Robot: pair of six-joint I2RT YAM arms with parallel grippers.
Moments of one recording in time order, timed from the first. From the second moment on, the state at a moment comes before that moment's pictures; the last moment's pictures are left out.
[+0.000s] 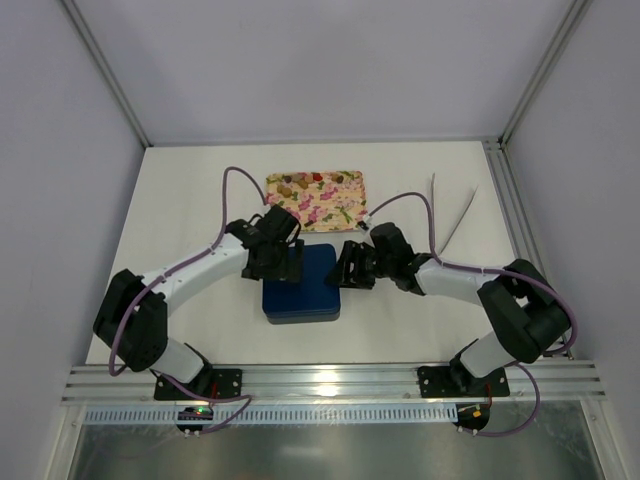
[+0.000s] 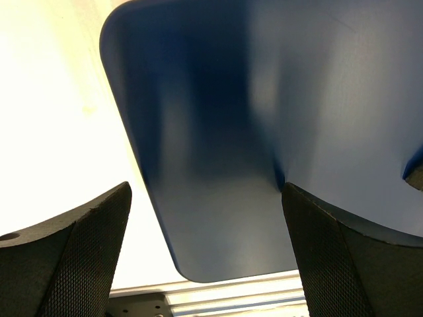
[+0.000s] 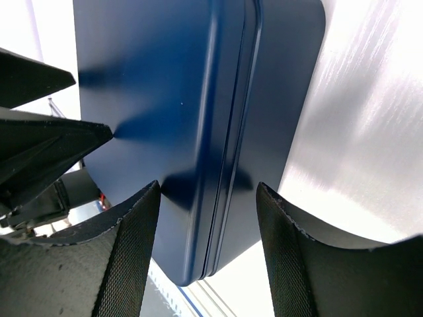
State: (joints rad) left arm -0.66 1.49 1.06 -0.79 -0.12 -0.52; right arm 0.62 1.51 0.65 0.16 -0.43 0.80
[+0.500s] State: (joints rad) left arm -0.68 1.50 1.08 -0.81 -0.15 -0.51; right arm 0.64 1.50 0.69 0.07 -0.36 0.77
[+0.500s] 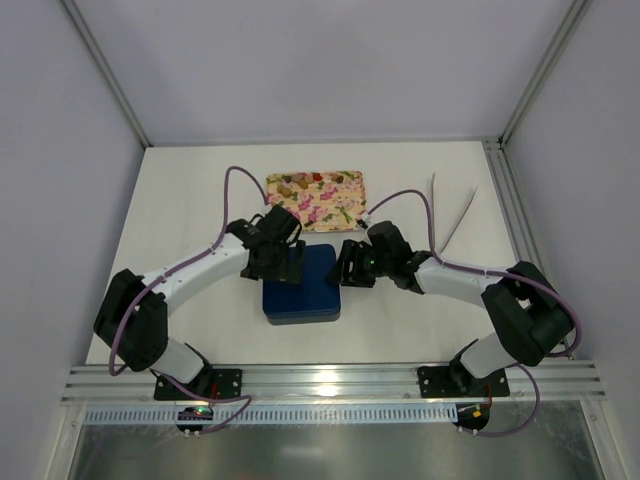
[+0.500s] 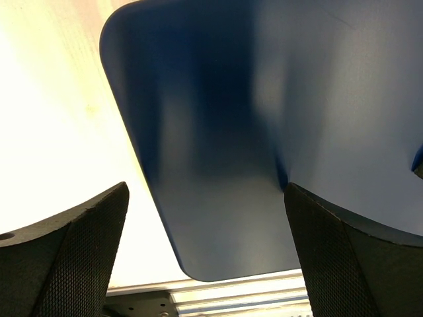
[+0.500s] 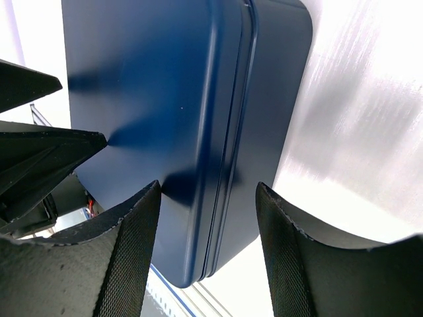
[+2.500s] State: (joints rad) left arm -0.38 1.44 0.97 -0.63 0.38 -0.49; right arm 0.63 1.49 0.71 0.06 -0.36 0.76
